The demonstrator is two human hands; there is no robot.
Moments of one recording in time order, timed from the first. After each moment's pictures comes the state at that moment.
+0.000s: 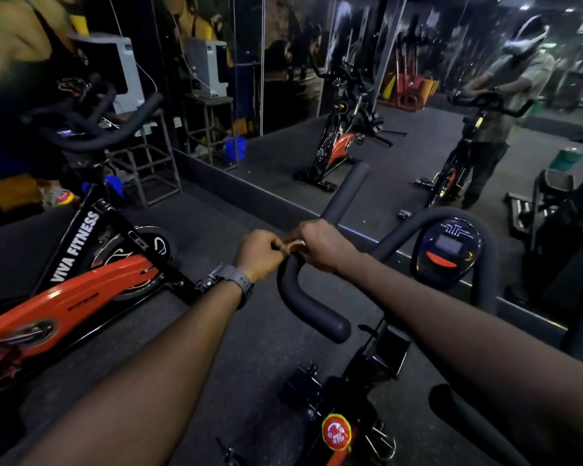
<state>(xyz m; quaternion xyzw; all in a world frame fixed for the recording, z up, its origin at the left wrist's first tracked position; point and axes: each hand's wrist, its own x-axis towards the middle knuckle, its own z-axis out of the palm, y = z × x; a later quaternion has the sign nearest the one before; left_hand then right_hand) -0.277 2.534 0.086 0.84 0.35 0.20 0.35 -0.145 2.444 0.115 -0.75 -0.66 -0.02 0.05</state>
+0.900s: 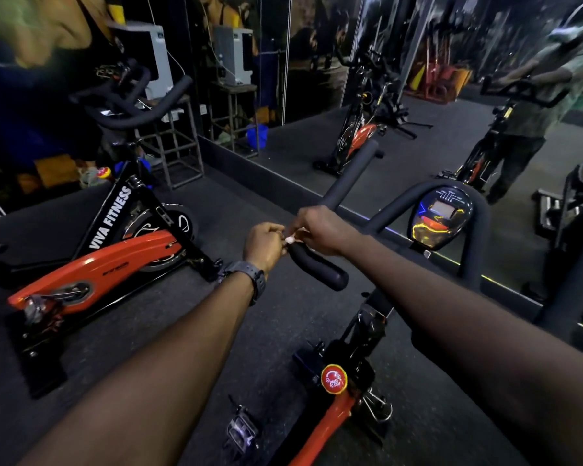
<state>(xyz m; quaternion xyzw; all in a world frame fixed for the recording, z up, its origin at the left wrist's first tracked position) -0.314 2.465 0.071 0.58 0.43 0.31 0.62 -0.190 2.402 0.120 -0.70 -0.71 0.00 0.08</state>
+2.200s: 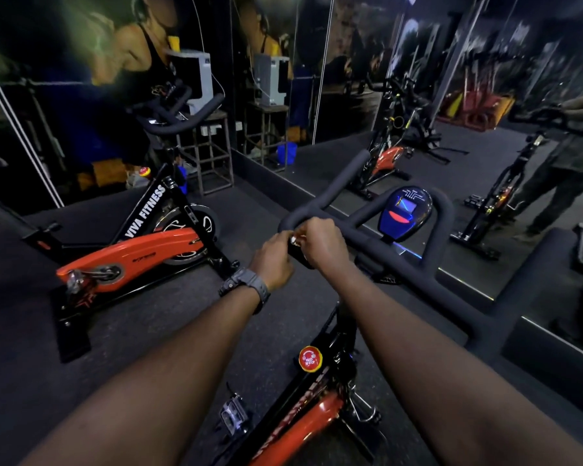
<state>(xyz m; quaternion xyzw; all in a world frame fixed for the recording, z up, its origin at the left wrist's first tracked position) -0.343 2.354 0.084 0.87 0.40 0.19 0.23 -0.222 2.316 0.110 -0.81 -0.55 -0.01 0.19</state>
